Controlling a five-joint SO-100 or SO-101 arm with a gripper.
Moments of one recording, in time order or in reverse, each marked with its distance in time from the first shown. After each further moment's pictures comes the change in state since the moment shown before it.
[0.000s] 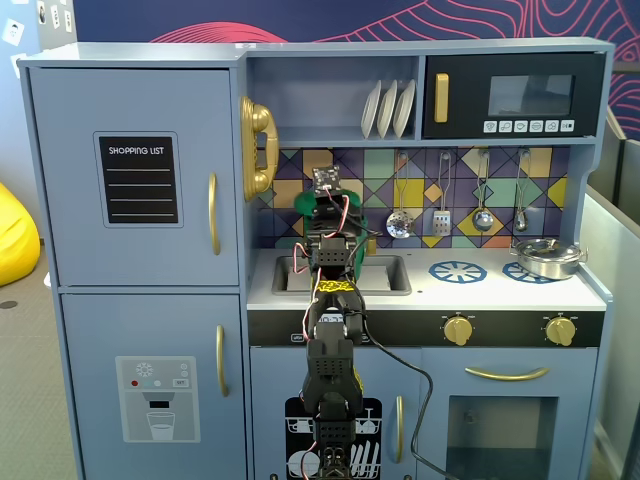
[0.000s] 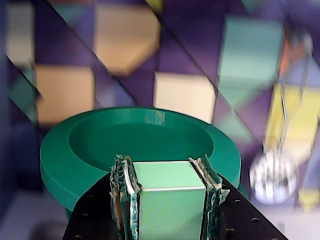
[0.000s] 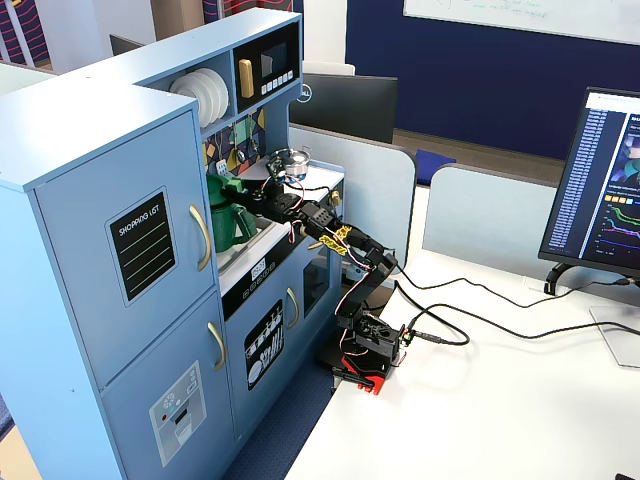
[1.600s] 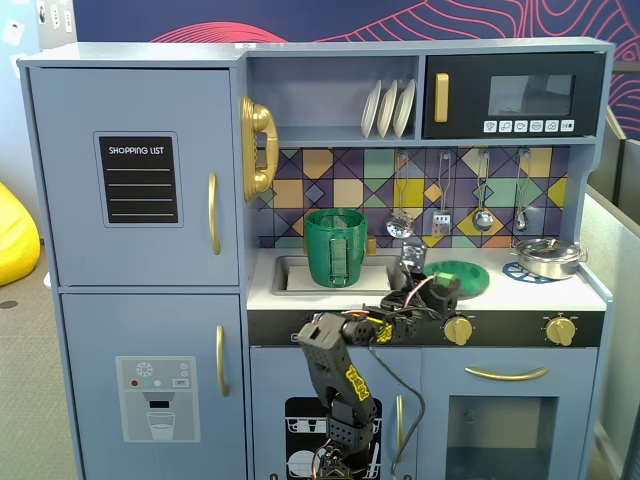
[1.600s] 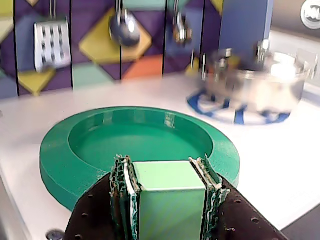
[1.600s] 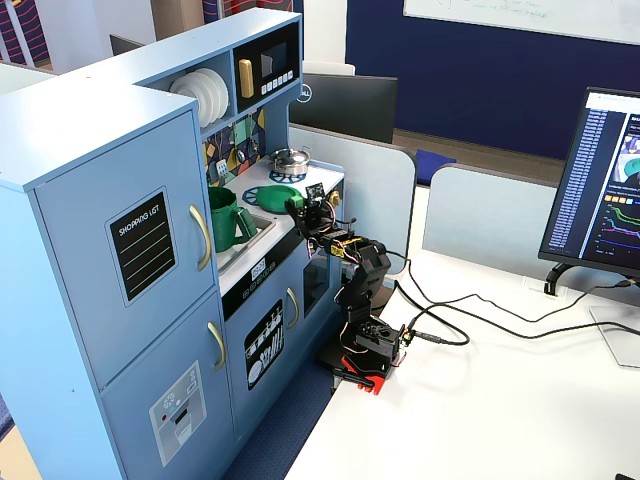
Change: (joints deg) arm 34.2 -6.9 38.2 -40.6 3.3
